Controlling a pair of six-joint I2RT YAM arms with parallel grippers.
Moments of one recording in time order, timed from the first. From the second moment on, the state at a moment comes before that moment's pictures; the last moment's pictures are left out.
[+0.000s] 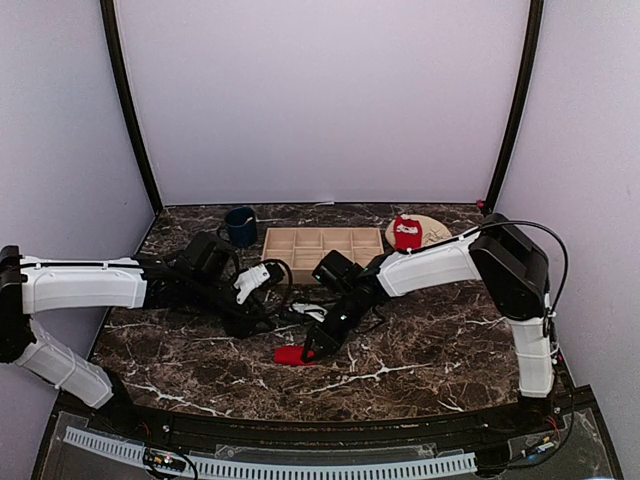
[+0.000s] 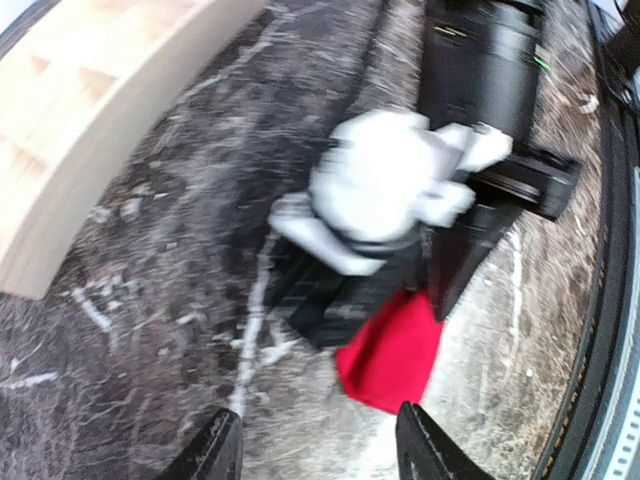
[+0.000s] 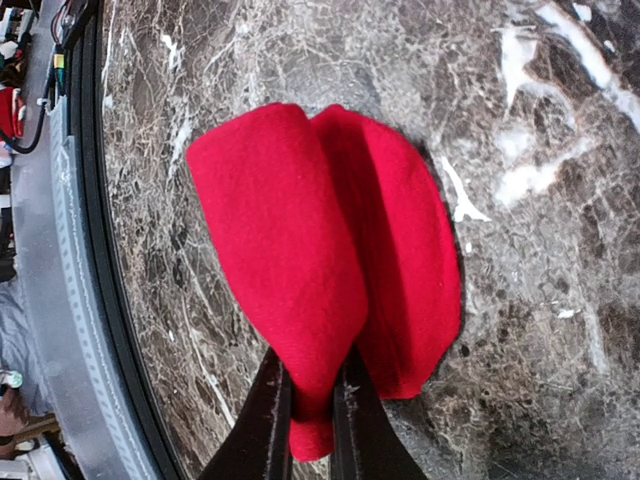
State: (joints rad) left arm -0.74 1.36 0.80 -0.31 0.27 0.17; right arm 0.96 2.12 1.39 -0.44 -0.68 -0.04
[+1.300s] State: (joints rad) left arm -0.99 1.65 0.91 -0.36 0.17 0.40; right arm 0.94 2.22 1.52 -0.60 -0.83 -0.06
